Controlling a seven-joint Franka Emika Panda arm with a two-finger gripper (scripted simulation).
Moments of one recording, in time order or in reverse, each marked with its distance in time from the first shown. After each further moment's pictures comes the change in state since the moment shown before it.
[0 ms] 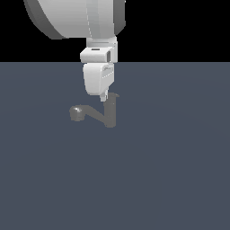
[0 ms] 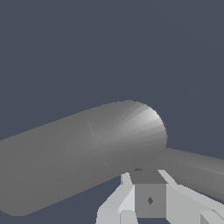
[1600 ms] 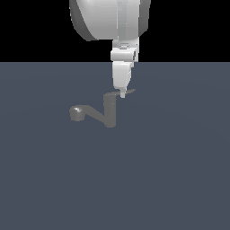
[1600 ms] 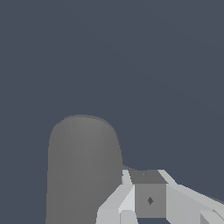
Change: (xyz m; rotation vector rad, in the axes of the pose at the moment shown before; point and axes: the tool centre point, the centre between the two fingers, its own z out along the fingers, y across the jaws) arm 0.060 -0.055 -0.001 -0.040 -0.004 0.009
